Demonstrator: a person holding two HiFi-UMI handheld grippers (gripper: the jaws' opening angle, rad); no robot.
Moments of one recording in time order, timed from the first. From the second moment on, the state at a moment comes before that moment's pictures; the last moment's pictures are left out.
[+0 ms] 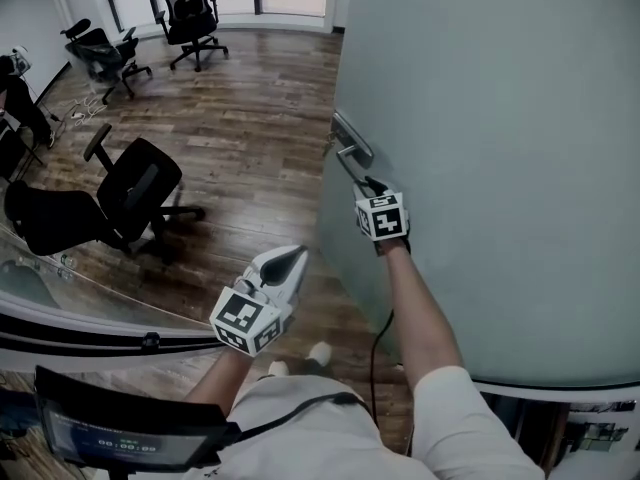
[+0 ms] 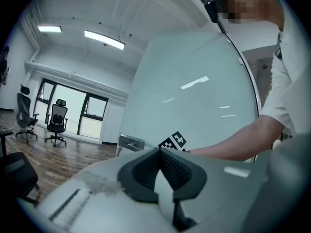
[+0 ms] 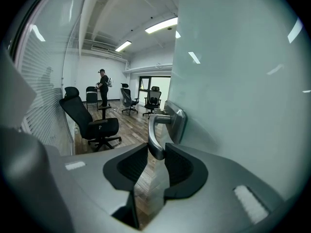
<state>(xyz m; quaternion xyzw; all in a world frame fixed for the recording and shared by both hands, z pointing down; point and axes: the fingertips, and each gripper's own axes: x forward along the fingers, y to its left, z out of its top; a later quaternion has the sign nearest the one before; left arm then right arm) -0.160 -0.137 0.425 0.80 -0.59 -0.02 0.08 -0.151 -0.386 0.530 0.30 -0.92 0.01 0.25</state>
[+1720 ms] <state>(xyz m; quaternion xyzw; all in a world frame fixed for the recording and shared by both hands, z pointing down) -0.185 0.045 0.440 0.76 -0.65 -0.05 0.07 -0.216 -0.113 0.549 0.16 -0.96 -0.03 0.23</state>
